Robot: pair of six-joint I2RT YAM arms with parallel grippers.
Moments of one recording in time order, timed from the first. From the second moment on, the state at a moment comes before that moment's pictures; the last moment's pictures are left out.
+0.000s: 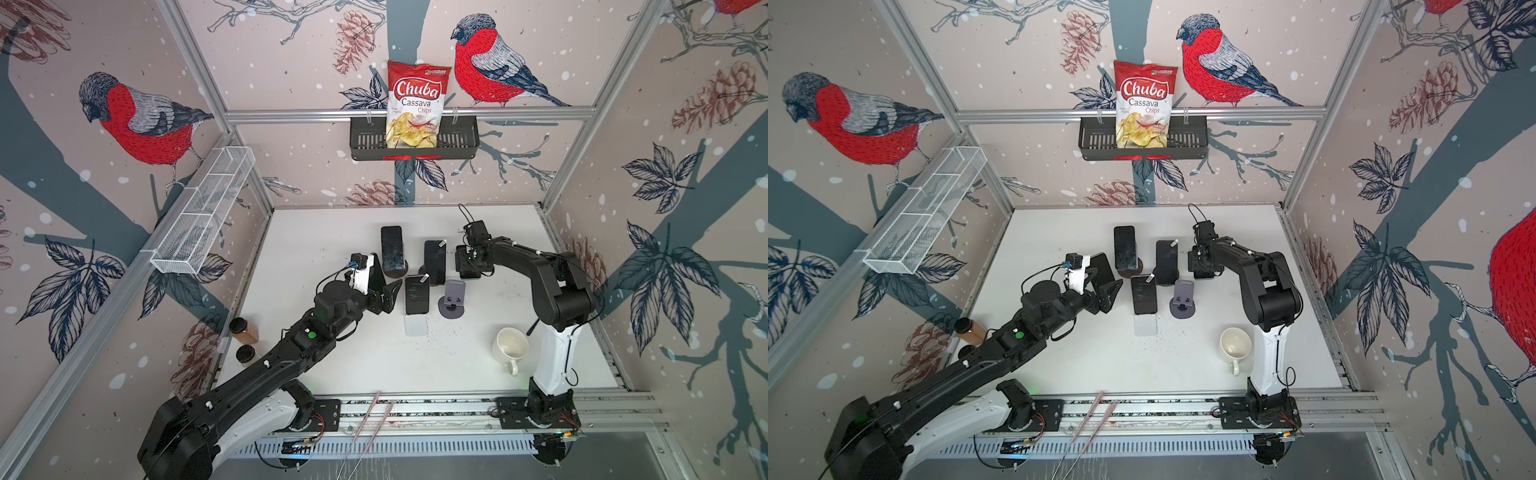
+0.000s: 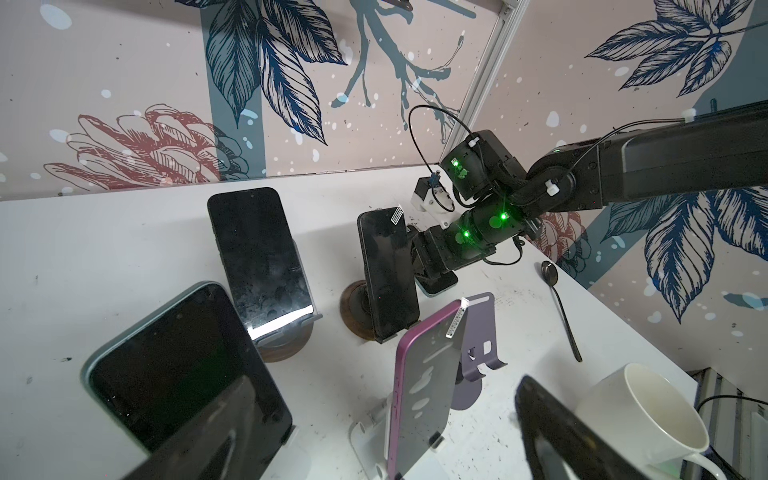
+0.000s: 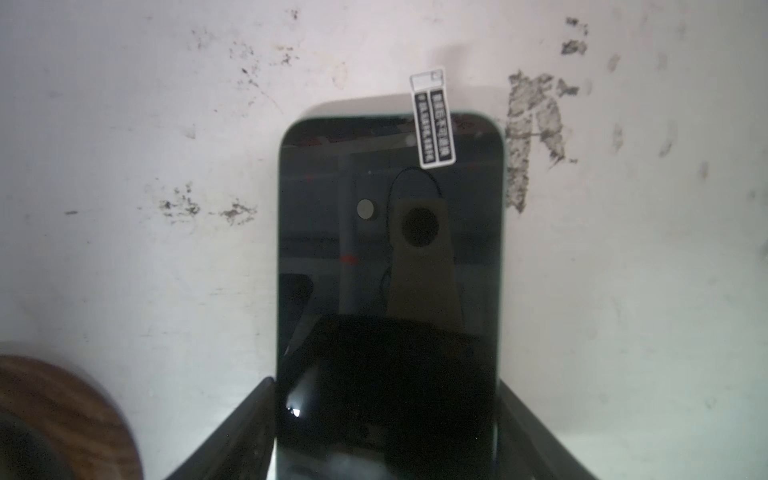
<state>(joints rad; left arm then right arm) -0.69 0.92 0.54 0.18 0.00 -0.28 0.33 2.03 1.34 -0.46 0.11 0.21</state>
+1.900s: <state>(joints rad) -0.69 0.93 0.58 0.06 -0.05 -0.35 0.35 1.53 1.15 -0.50 0.16 0.29</state>
